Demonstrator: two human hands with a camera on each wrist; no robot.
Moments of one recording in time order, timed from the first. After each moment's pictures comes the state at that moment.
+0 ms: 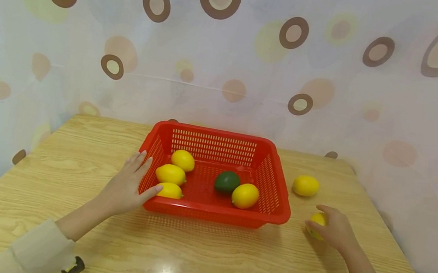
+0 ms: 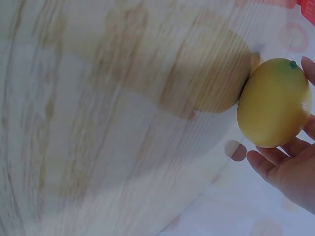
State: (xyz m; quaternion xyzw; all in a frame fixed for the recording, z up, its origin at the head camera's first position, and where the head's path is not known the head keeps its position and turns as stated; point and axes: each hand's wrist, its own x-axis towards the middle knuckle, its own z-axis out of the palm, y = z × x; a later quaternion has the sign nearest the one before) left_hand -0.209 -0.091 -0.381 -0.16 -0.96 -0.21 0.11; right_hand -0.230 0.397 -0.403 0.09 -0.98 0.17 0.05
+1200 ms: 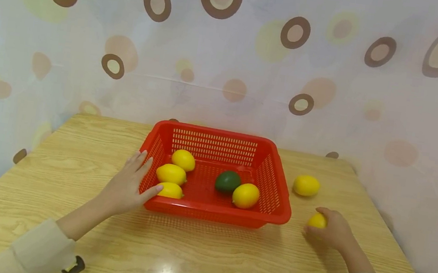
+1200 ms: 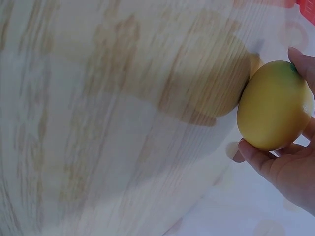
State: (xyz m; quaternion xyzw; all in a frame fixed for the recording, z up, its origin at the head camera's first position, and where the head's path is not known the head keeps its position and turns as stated) left_hand -0.210 -0.092 -0.382 -0.17 -0.96 -0.21 0.11; right_hand -0.231 0.396 -0.401 0.10 -0.98 0.15 0.03
